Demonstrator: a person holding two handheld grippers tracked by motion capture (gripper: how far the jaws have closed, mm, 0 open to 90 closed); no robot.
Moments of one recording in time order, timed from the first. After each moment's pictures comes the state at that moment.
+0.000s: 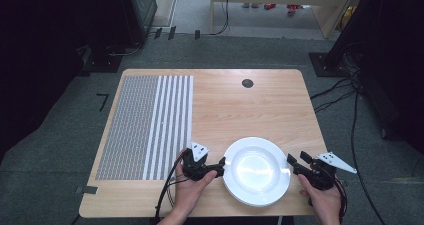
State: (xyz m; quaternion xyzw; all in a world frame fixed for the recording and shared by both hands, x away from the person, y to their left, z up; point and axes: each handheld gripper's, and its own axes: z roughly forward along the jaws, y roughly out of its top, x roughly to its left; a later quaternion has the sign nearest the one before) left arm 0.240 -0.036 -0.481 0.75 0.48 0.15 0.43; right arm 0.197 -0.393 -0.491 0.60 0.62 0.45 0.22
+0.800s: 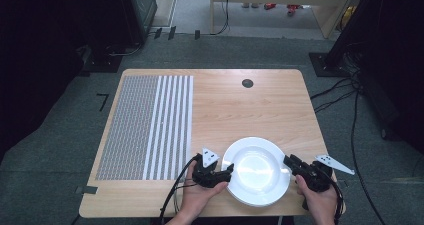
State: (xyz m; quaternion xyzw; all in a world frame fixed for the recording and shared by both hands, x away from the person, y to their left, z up) left arm 0.228 -0.056 -0.492 0.78 0.44 0.10 0.44; right arm 0.194 -0.384 -0.494 0.61 0.60 0.49 0.15
